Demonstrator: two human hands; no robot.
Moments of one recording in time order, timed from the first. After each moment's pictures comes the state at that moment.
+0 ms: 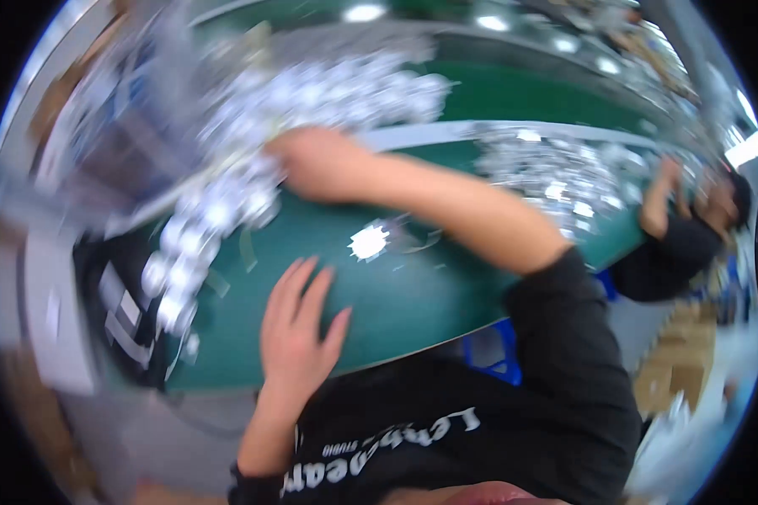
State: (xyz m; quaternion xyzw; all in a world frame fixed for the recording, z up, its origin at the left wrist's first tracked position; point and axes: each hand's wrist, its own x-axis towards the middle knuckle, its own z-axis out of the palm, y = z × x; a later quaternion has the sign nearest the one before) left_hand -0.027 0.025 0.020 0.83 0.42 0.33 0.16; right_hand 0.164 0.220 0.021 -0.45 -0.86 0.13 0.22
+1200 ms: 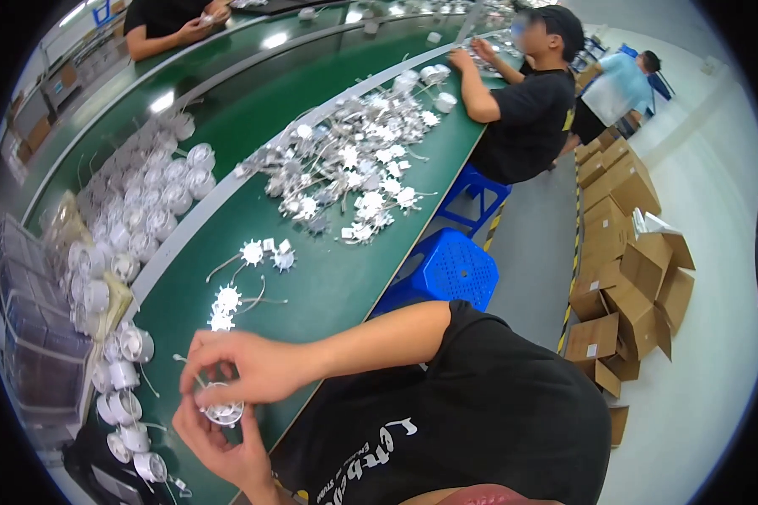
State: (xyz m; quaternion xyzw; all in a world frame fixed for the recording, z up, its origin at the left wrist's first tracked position) left_hand -0.059 -0.002 -0.003 0.67 0.41 0.48 0.40; right_hand 0.138 0.020 0.019 -0.38 -0.59 0.45 0.55
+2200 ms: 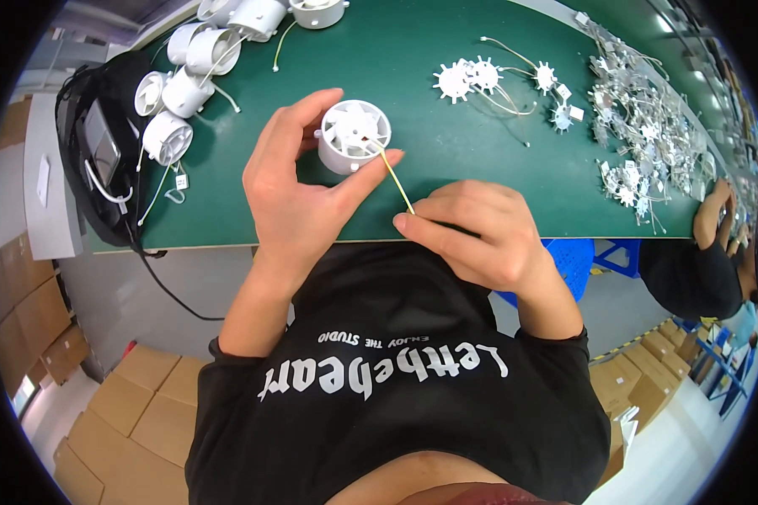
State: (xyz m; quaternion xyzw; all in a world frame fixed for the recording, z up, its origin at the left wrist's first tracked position) left_hand -0.044 0.015 -0.001 0.65 0.49 0.51 0.30; right_hand 0.183 -0.029 0.015 -0.29 -0.87 0.16 0.37
